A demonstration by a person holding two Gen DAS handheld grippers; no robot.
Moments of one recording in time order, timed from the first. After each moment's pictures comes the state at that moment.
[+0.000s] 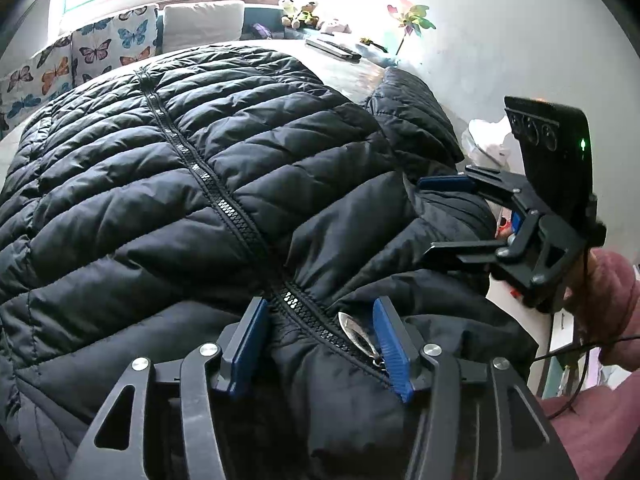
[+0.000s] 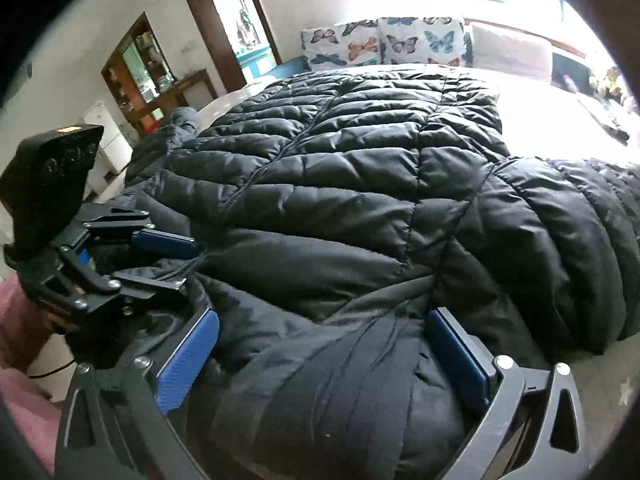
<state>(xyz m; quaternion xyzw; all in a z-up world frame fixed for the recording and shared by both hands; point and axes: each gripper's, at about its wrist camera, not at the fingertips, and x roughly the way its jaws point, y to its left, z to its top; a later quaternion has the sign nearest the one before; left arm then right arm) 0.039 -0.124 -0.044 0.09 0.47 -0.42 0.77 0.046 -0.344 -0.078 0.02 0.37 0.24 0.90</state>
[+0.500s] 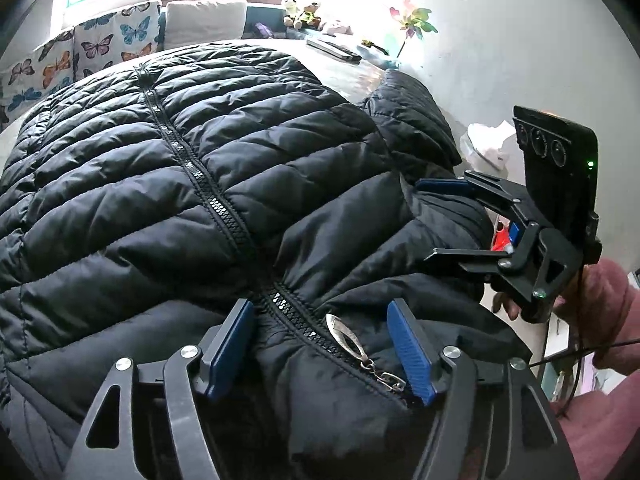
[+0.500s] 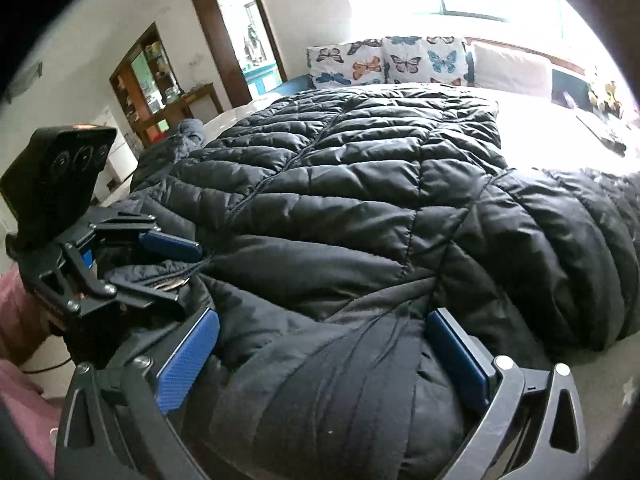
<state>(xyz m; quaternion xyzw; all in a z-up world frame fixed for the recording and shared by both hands) 0.036 -0.129 -0.043 0.08 0.48 -0.42 0.77 0.036 -0.347 -0.078 0.02 0.33 0.25 0.91</state>
